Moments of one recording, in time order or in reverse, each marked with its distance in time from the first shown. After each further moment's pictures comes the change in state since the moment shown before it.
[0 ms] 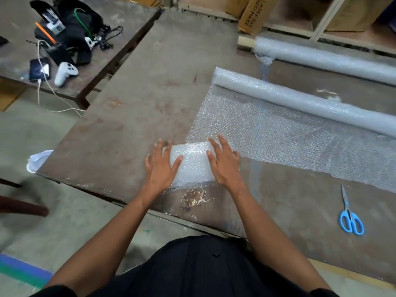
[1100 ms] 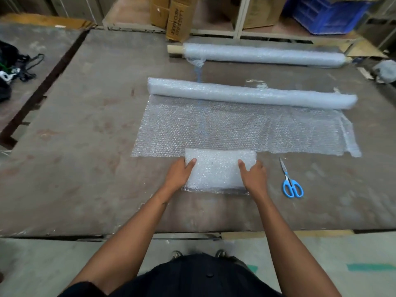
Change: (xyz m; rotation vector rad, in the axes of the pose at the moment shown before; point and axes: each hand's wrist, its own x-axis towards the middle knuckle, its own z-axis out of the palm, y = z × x) left_hand -0.008 0.202 0.060 -0.325 -0.424 0.104; right_hand -0.114 0.176 -0.119 0.321 0.284 0.851
